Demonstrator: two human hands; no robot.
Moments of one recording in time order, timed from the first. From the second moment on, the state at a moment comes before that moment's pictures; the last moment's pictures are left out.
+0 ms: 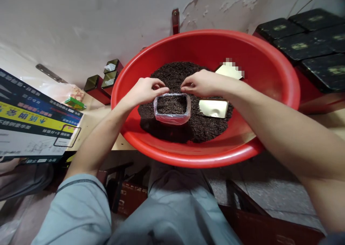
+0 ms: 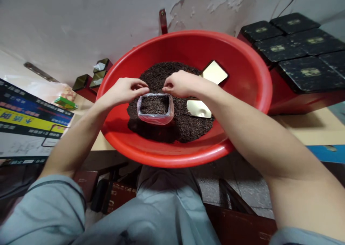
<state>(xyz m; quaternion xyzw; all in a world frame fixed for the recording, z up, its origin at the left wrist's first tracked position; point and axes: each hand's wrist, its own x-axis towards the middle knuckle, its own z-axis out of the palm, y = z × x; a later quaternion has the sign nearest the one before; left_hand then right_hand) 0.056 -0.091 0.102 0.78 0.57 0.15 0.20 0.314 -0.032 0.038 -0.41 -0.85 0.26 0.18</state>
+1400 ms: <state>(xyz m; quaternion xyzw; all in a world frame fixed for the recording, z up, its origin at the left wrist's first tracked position) -0.013 -0.109 0.097 0.64 0.64 0.28 0.32 0.339 -0.092 0.032 -0.49 -0.51 0.50 0.49</state>
